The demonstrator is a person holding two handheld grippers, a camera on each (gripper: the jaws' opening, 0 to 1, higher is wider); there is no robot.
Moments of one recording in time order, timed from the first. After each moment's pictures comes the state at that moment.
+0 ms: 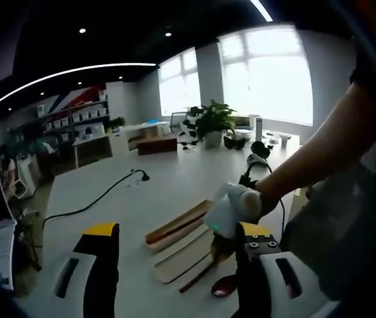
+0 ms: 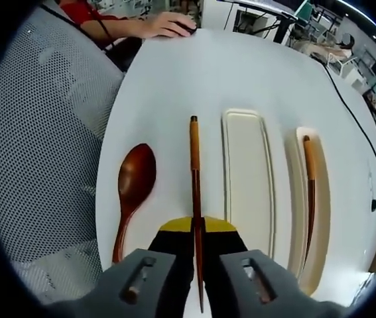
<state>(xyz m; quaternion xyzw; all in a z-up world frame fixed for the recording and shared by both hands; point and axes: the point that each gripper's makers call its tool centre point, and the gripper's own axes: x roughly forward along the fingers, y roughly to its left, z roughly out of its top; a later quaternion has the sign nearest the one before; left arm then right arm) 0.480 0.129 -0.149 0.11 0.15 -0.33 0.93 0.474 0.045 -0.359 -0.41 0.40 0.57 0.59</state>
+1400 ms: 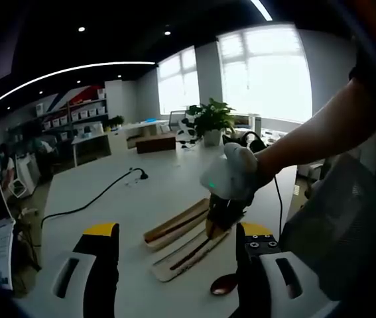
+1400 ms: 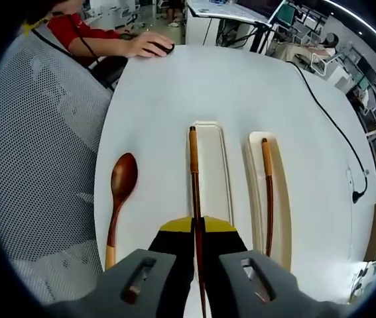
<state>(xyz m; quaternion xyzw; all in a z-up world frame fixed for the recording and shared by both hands) 0.479 0.128 -0.152 0.11 0.15 -0.34 0.92 0.511 0.030 -0.310 -0.40 0.38 0.54 0.63</state>
